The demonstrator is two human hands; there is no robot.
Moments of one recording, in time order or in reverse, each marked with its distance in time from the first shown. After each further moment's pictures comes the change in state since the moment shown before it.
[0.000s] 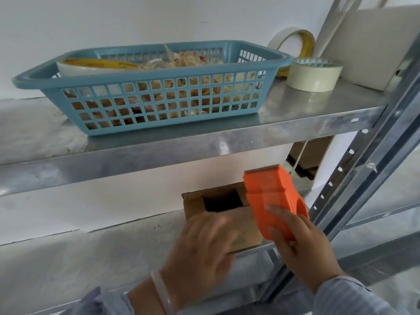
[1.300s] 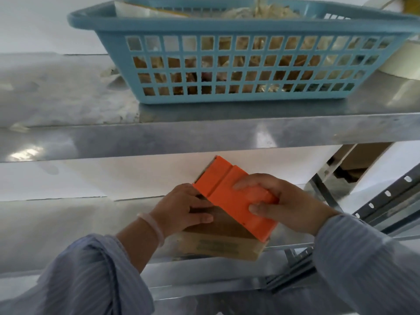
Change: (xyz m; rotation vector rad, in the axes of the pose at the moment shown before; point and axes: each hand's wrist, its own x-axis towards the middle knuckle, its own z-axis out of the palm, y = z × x) left_hand -0.037 -0.146 0.011 -0.345 -0.392 -0.422; right_hand 0.103 -0.041 0.037 0.777 -0.815 0.220
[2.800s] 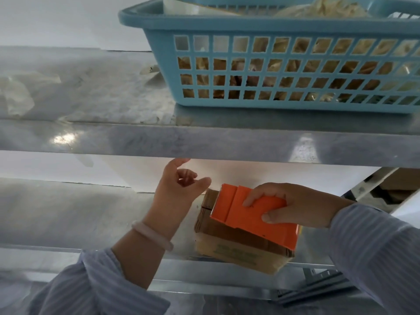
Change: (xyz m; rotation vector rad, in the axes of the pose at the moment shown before) left_hand -0.025 0.065 -0.055 -0.806 0.719 -0.611; right_hand 0.046 -0.015 -0.009 -0.222 -0.369 0.176
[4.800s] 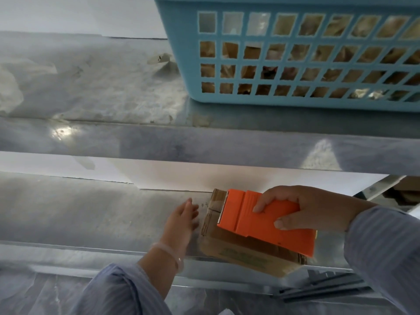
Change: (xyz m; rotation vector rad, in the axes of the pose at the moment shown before) left_hand 0.007 -0.110 0.007 -0.224 0.008 -0.498; right_hand 0.011 0.003 -0.005 -0.030 -0.035 0.021
